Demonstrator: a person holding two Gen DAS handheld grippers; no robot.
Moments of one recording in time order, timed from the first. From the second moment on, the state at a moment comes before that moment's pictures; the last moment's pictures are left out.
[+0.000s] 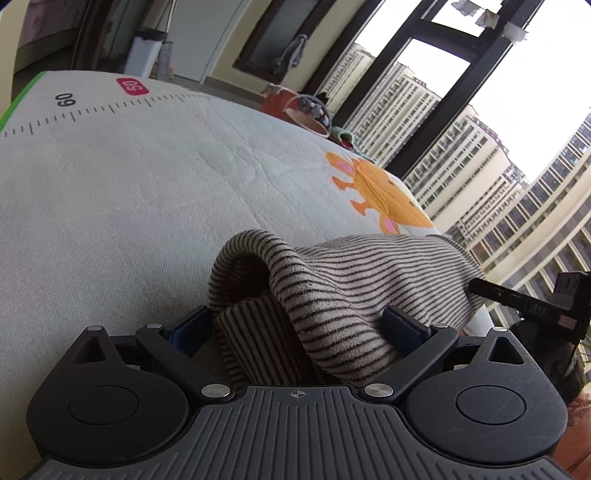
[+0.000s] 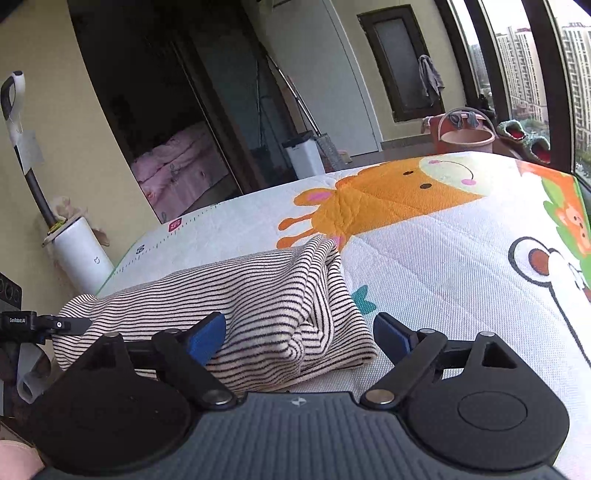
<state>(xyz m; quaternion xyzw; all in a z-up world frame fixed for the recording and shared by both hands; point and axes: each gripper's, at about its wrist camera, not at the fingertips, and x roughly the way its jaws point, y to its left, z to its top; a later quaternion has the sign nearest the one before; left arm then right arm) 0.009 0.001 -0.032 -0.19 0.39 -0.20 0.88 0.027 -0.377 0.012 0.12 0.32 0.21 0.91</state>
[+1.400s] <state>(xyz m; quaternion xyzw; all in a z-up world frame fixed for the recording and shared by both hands) 0.134 0.021 -0.018 -0.16 0.33 -0.16 0.92 0.183 -0.372 0.006 0.18 0.28 0.13 0.94</state>
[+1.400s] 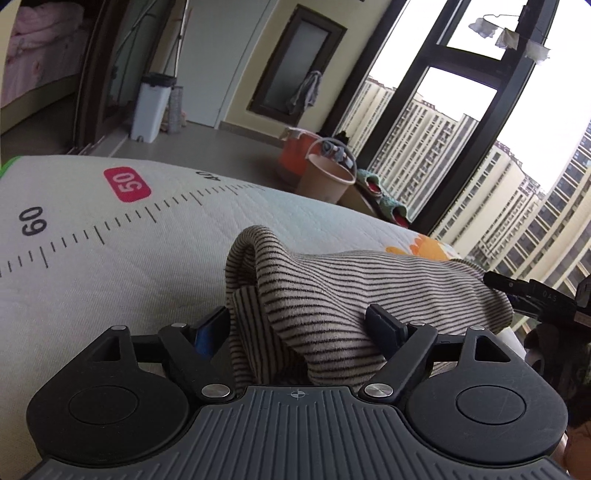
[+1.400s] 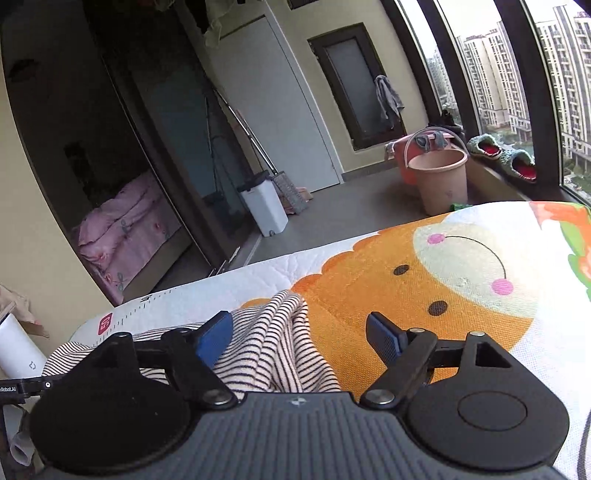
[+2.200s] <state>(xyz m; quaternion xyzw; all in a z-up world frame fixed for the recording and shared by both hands) 0.123 -0.031 -0.006 -0.06 0.27 -0.17 0.95 0.158 -0.349 -0.011 0.23 0.33 0.16 0.90</state>
